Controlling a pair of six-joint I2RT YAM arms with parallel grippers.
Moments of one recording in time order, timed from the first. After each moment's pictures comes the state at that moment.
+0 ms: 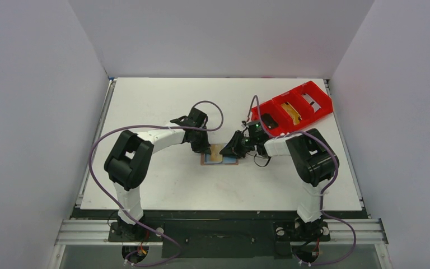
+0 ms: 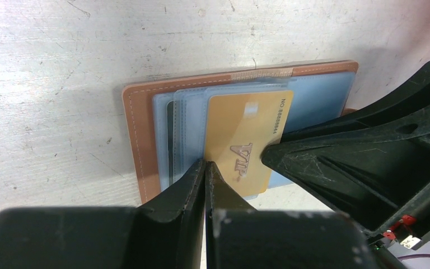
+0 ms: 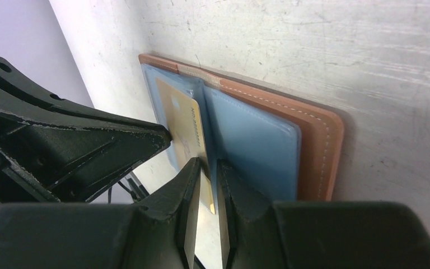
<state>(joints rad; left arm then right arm) -0.57 1.90 1.23 -0.43 0.14 -0.73 0.45 1.91 0.89 0.22 -0.57 0.94</state>
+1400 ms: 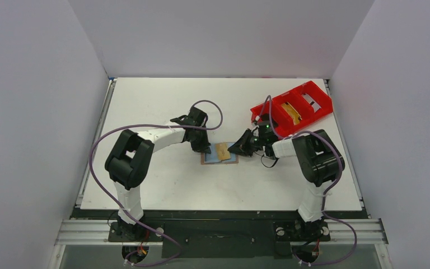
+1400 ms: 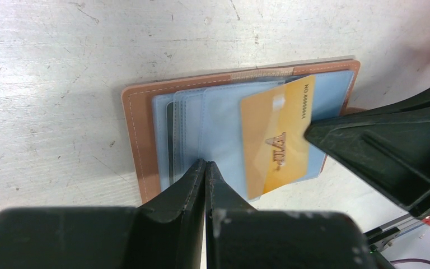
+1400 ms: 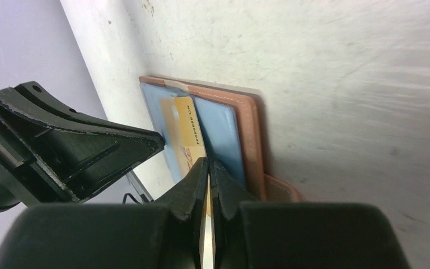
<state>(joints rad) -0.57 1.91 1.25 -0.44 0.14 -0.75 0.37 1.89 0.80 0.35 -0.58 1.00</state>
